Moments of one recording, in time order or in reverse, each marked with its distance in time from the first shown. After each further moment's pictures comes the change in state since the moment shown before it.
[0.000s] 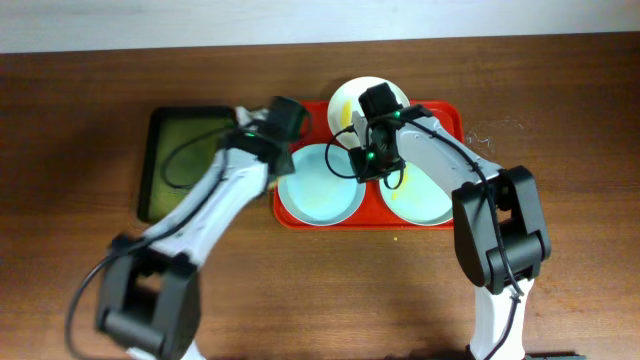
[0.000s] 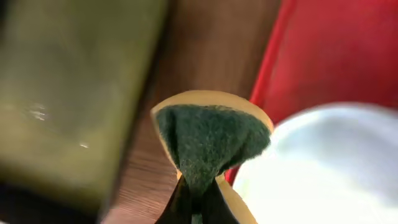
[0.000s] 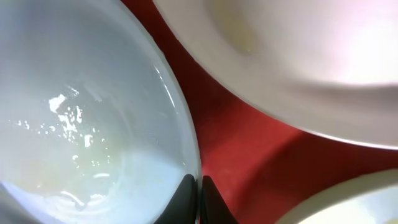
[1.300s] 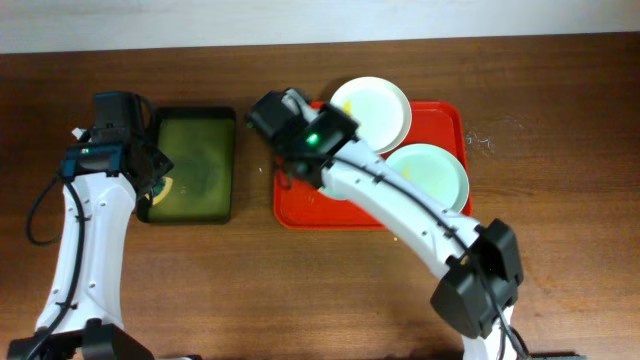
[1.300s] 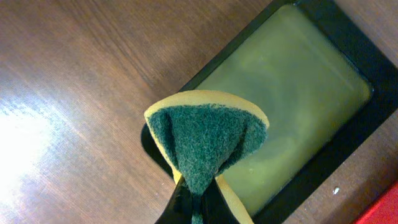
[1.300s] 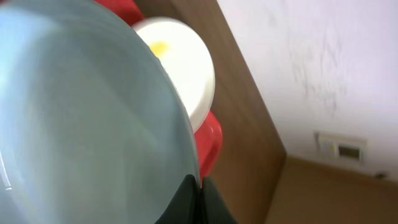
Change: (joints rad) left arm 0.533 -0.271 -0.053 -0.176 0.107 0.000; right arm 0.418 -0.092 0.366 -0.272 1.011 -0.288
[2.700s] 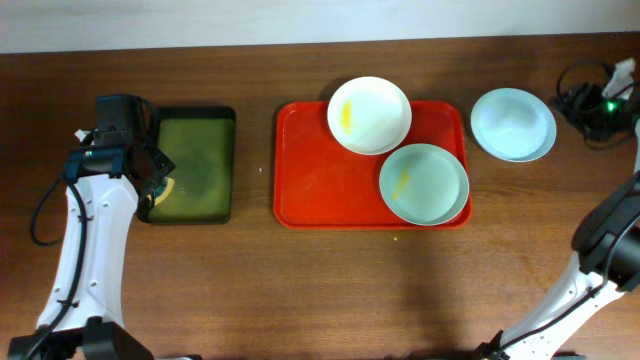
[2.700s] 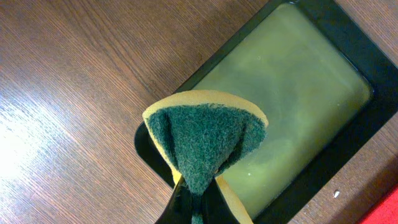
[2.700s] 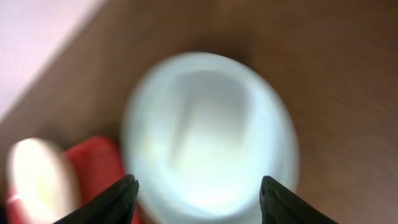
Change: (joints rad) left arm 0.000 0.000 -0.031 0.041 0.005 0.000; right arm -1.343 0.200 0.025 0.236 -1.430 0.275
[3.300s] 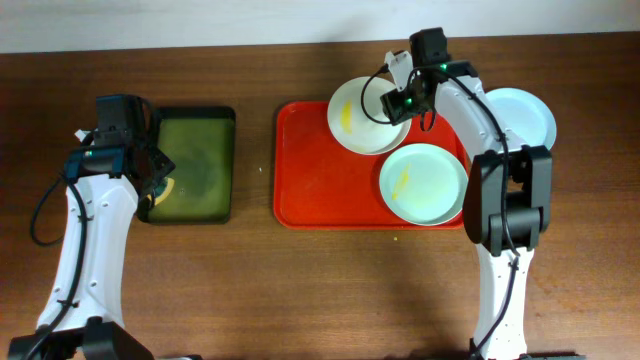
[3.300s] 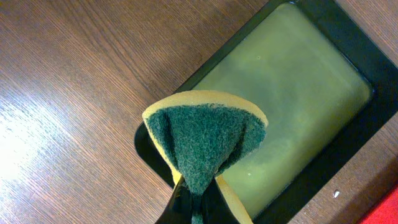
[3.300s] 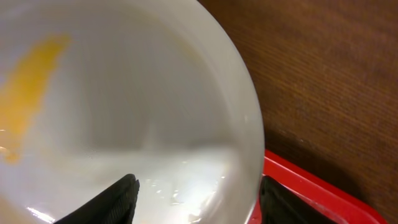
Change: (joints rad) left arm 0.000 0.000 0.000 0.000 0.000 0.000; right arm 0.708 0.123 0.010 0.113 0.492 -0.345
